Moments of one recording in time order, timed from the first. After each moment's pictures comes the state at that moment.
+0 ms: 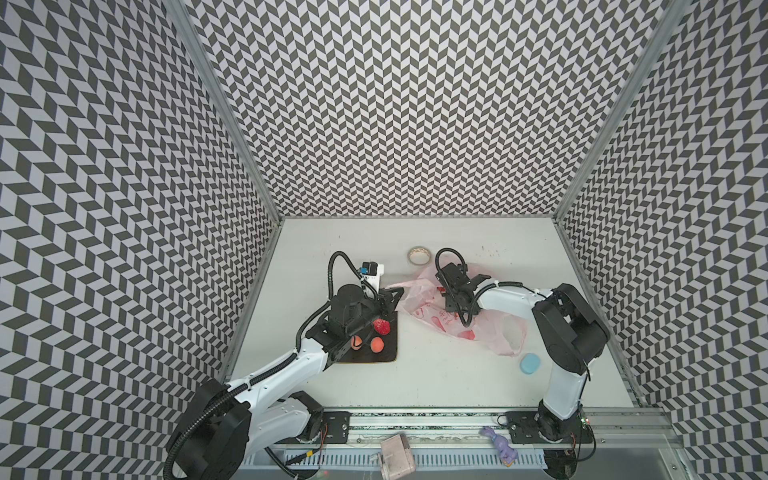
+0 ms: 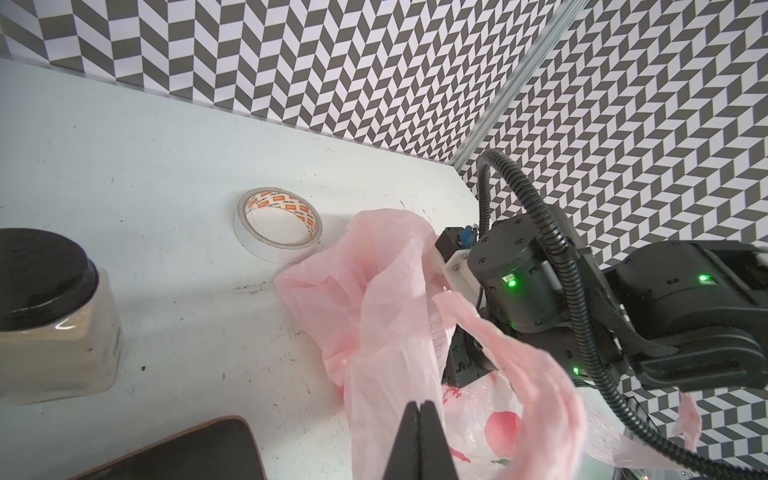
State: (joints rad) left arm -0.60 1.12 0.52 0.33 0.23 -0.52; right arm 0.63 1.86 1.15 -0.54 0.35 0.68
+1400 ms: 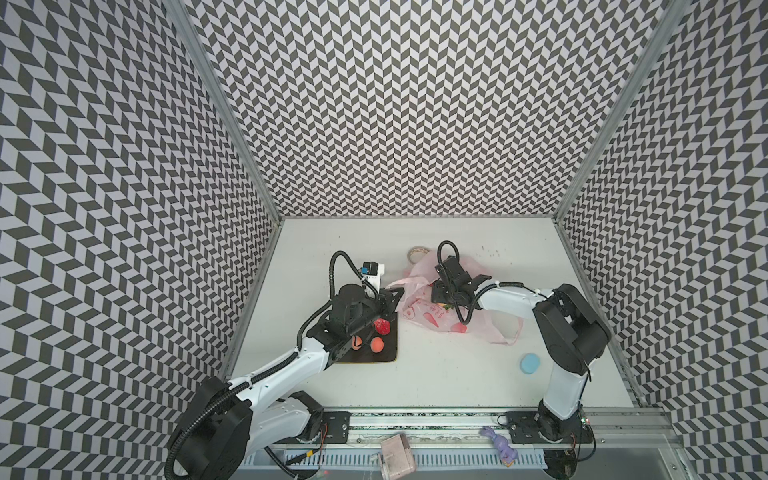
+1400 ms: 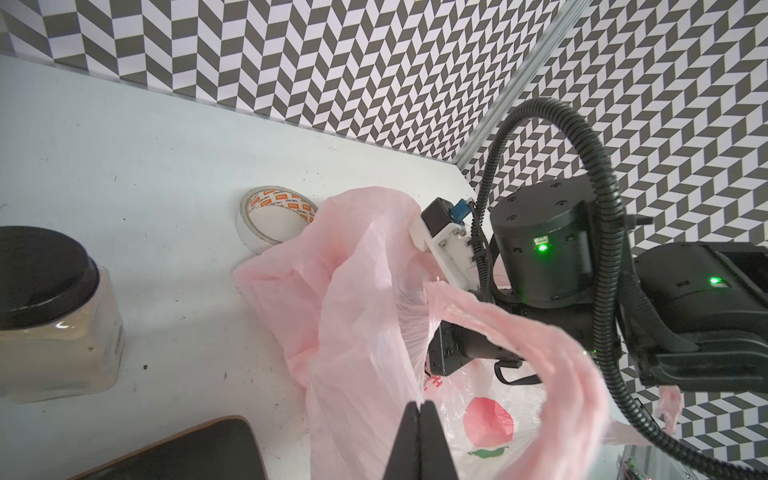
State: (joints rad) left arm -0.60 1.12 0.53 0.33 0.21 -0.53; right arm 0.63 1.84 1.12 -0.29 0.16 0.67
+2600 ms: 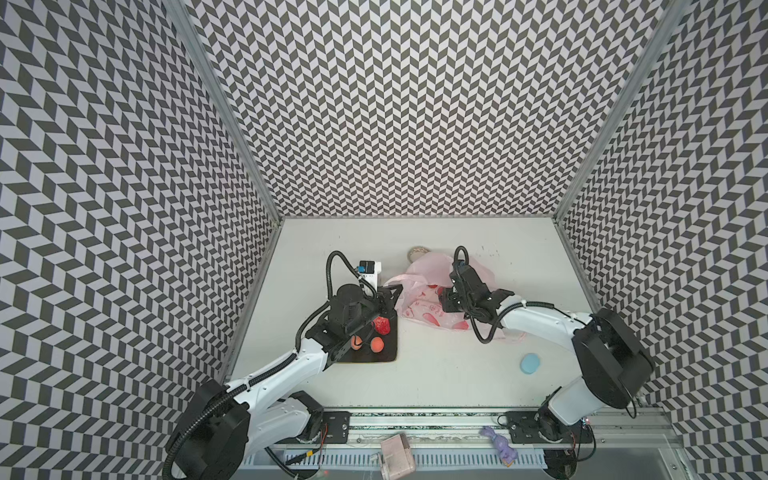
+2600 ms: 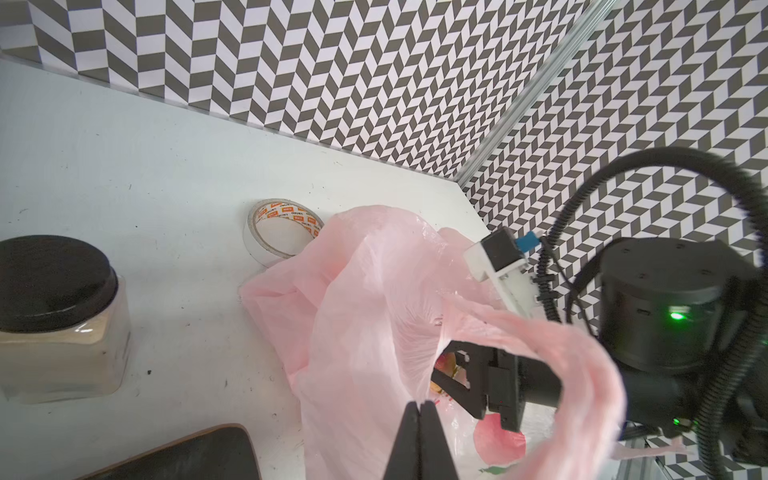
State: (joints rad) left arm -0.60 1.10 0.53 0.35 0.17 -0.58; right arm 0.65 1.55 0.87 -0.14 0.11 0.53
